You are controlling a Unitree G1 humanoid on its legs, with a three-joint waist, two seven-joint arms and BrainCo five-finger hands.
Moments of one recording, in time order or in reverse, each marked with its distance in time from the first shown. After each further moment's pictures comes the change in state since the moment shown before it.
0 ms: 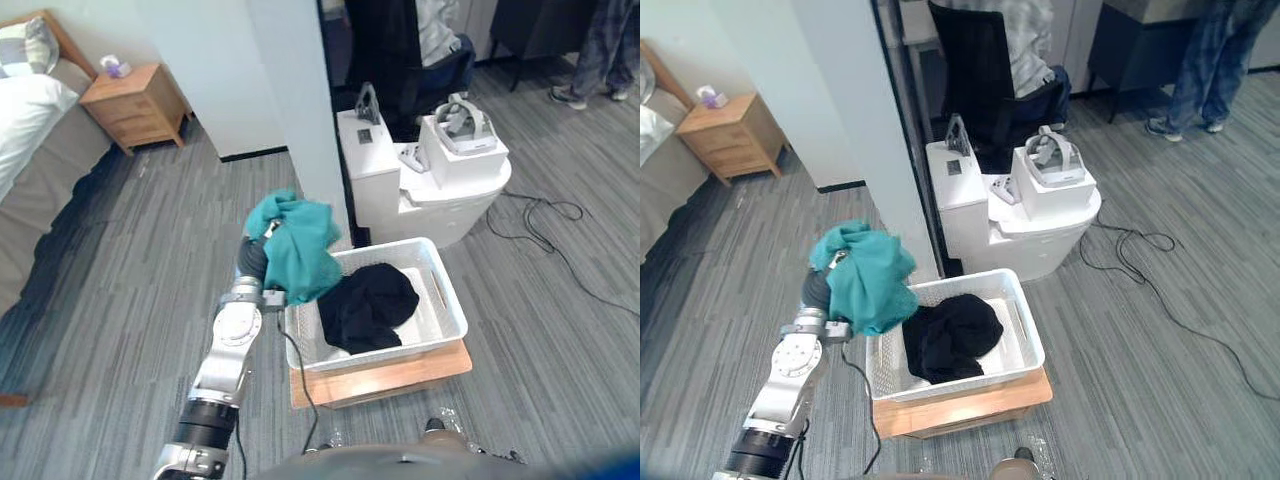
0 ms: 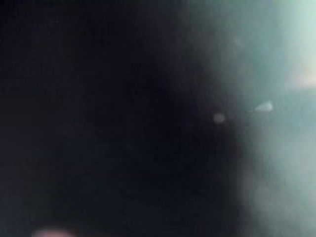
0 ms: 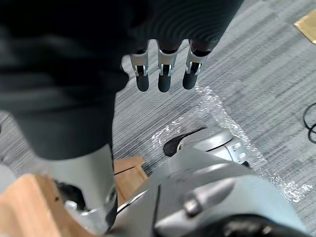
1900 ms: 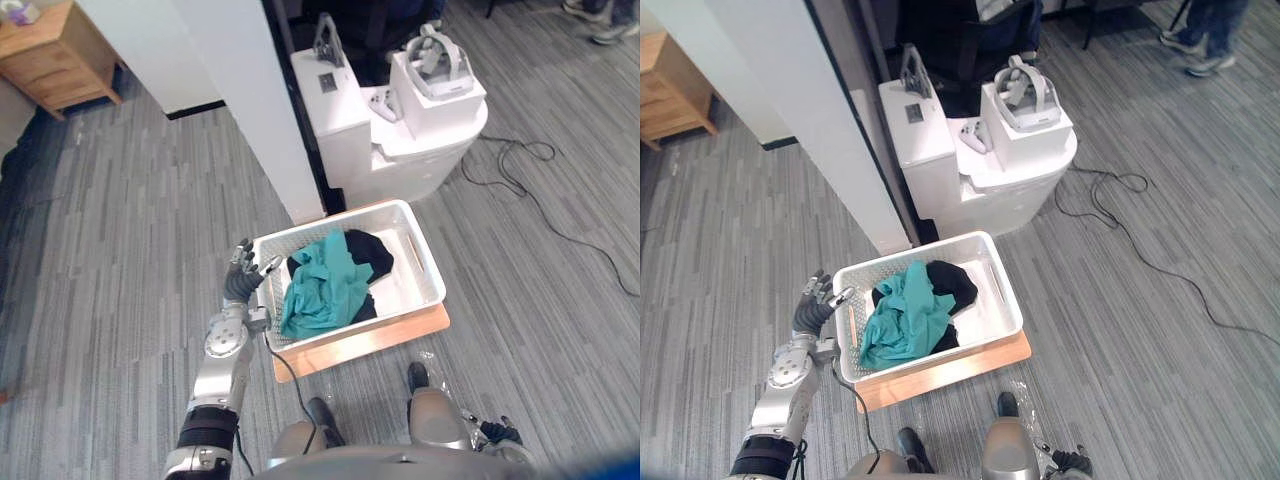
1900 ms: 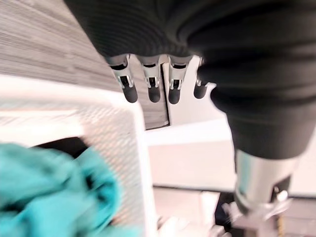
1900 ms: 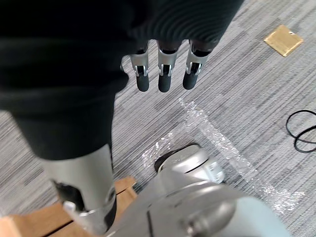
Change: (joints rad) left arm 0.040 -0.063 0.205 0.143 -0.170 0.090 -0.044; right arm -0.068 0.016 0.033 -0.051 0.038 0.004 -0.019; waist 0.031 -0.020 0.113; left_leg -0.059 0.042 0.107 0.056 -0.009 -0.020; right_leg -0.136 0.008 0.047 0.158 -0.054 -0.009
